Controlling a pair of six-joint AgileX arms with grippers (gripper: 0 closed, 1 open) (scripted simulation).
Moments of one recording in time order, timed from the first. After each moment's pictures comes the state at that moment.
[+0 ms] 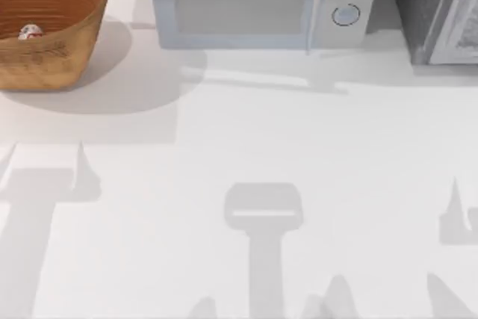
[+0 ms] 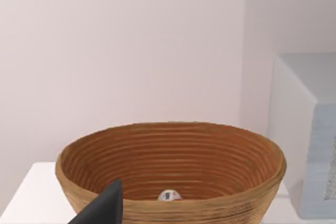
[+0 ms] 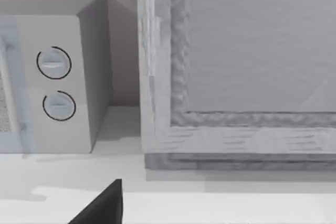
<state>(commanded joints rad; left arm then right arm) 0.02 0.33 0.46 -0.15 0.02 0.03 0.00 0.00 0.00 0.00 0.00 0.00</state>
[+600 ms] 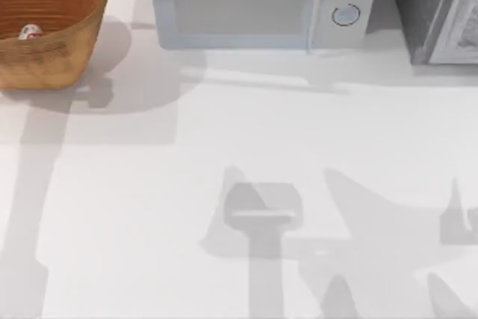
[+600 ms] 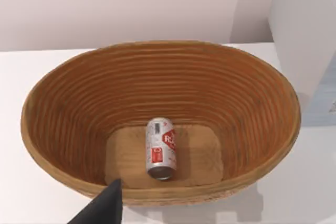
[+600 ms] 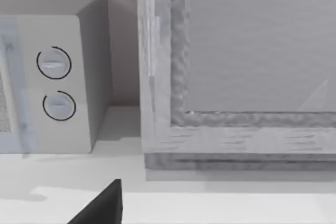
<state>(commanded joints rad) 0.04 1.23 1.34 -0.66 0.08 0.07 0.00 0.00 0.00 0.00 0.00 0.00</state>
